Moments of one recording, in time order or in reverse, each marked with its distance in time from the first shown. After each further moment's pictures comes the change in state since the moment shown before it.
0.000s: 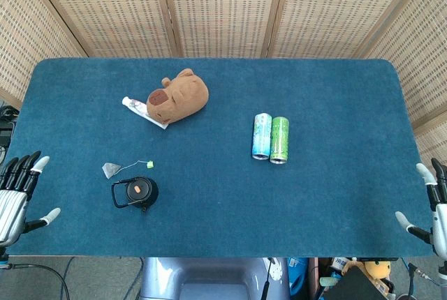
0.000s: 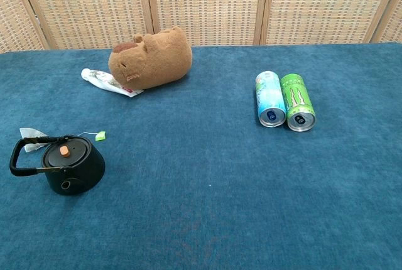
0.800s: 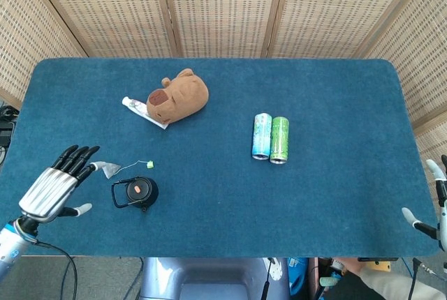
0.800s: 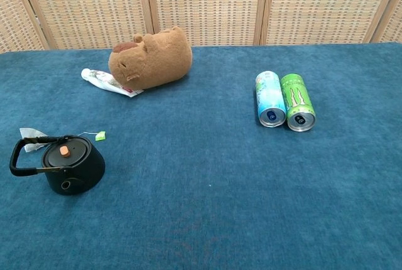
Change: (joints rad) left arm -0.263 0.145 -0.021 -0.063 0.057 -0.389 -0.064; right arm 0.006 0.007 0.030 0.004 0.070 -0.024 0.019
